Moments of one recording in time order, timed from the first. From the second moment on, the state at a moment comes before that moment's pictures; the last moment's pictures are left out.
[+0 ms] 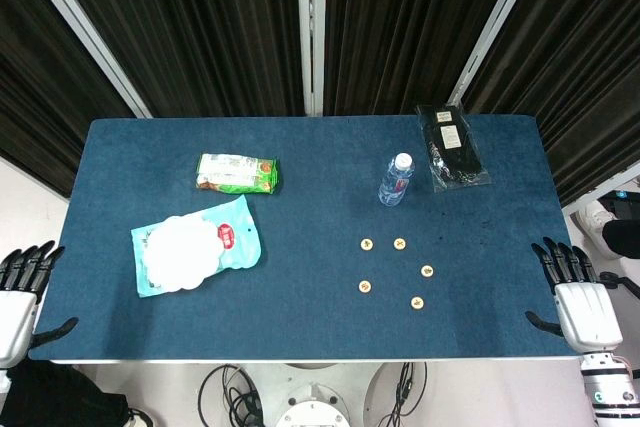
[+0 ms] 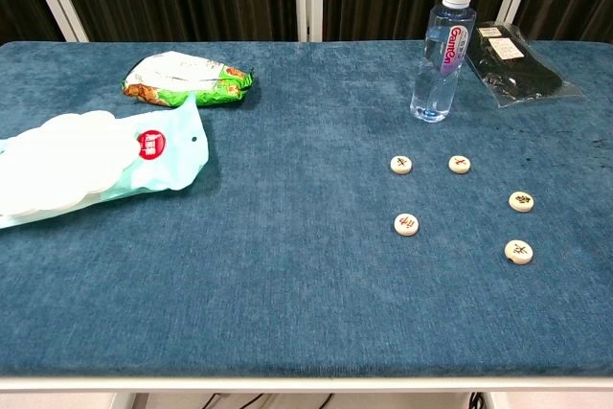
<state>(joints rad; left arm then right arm) -0.03 -1.02 0.02 -1.66 1.61 1.57 0.02 0.06 -1.14 0.01 -1.62 -1.52 1.44 -0.11</state>
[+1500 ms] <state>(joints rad) -0.02 -0.99 0.04 -1.66 1.67 1.59 -0.10 0.56 -1.38 0.14 -1.72 -1.37 0.89 -0.58</state>
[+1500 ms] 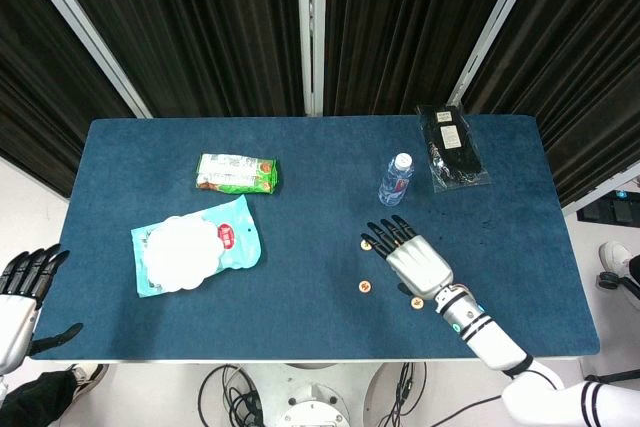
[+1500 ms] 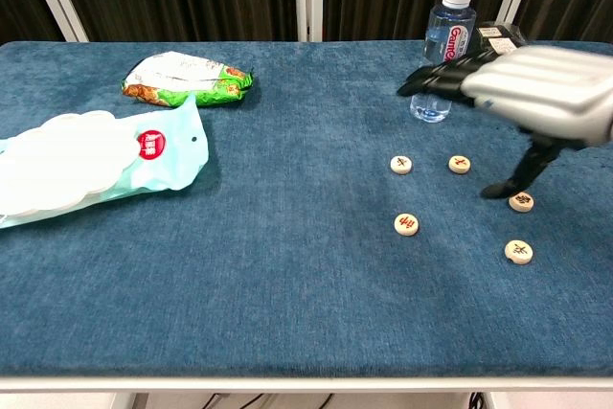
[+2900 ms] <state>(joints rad) -0.02 -0.98 0.04 -1.67 1.67 1.58 -0.12 0.63 -1.60 0.04 -1.48 -1.39 0.93 -0.50</state>
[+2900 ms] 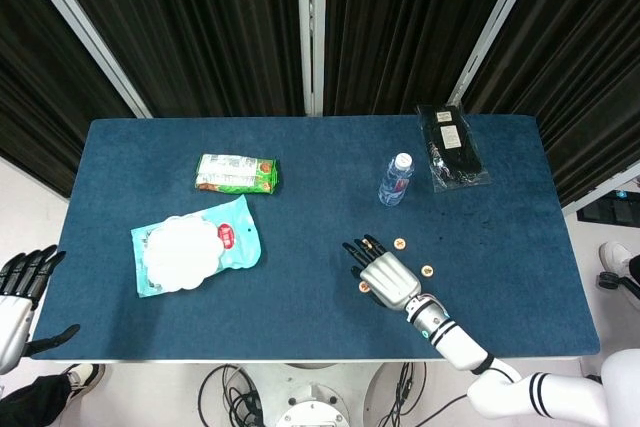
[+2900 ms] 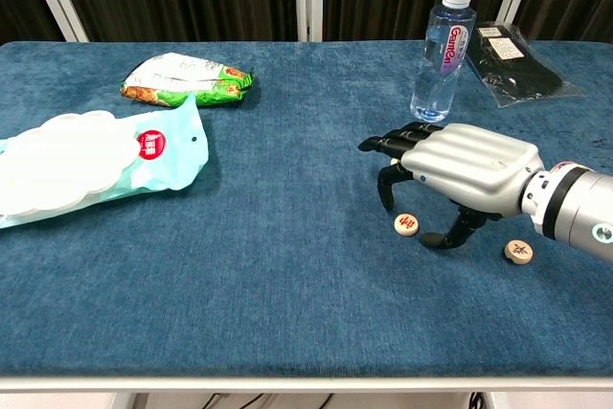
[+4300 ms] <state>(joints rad) -0.02 -0.98 0.04 -1.67 1.67 1.59 -0.11 0.53 -1.37 -0.08 -1.60 -1.51 1.07 -0.41</state>
